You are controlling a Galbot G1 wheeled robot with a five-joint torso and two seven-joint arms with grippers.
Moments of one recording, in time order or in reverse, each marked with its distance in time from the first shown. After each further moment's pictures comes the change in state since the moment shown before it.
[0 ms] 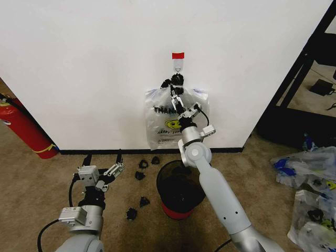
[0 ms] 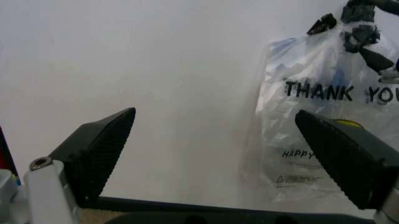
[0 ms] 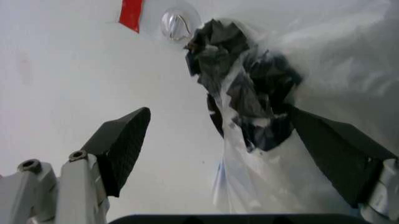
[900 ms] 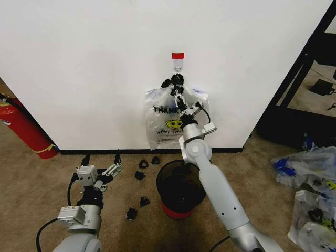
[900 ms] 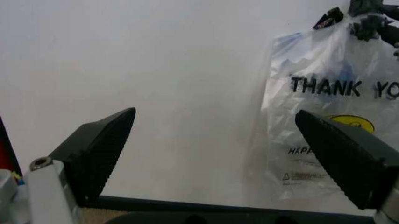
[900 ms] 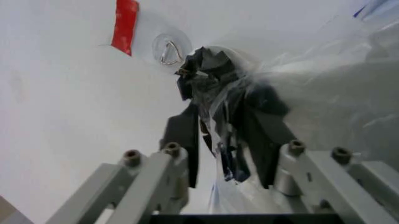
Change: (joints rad) left arm -0.010 0.030 -0.011 0.020 -0.017 -0.005 -0.012; right arm 0.013 0.011 0.032 -0.014 -0.002 -0.002 0.007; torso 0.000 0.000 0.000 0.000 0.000
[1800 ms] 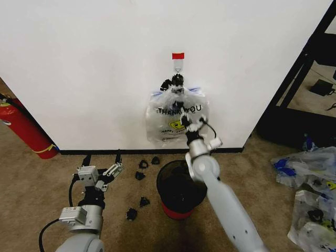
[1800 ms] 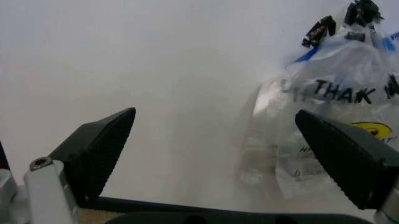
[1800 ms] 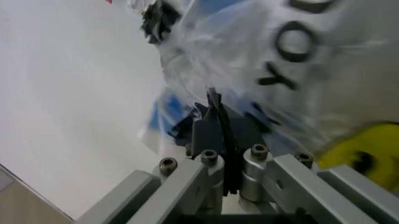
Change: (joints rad) left arm 0.000 -0.023 0.035 0.003 0.003 -0.017 -0.011; right arm -0.283 -0.111 0.004 0.172 -0.094 -0.001 -0.026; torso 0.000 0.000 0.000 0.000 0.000
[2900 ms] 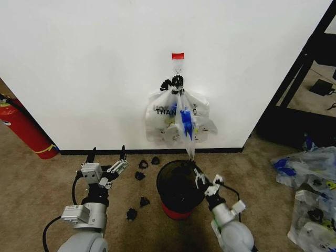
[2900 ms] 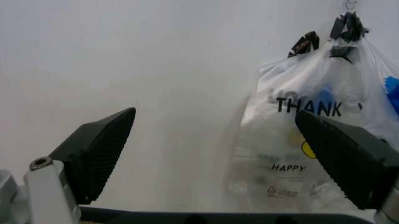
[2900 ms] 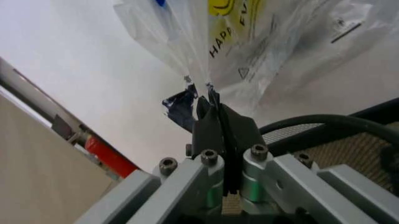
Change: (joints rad) left arm -0.011 0.025 0.023 -0.019 -0.022 0.003 -0.009; right arm -0.483 -0.227 0.054 0.149 -0.121 0.040 -0.220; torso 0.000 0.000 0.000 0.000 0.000
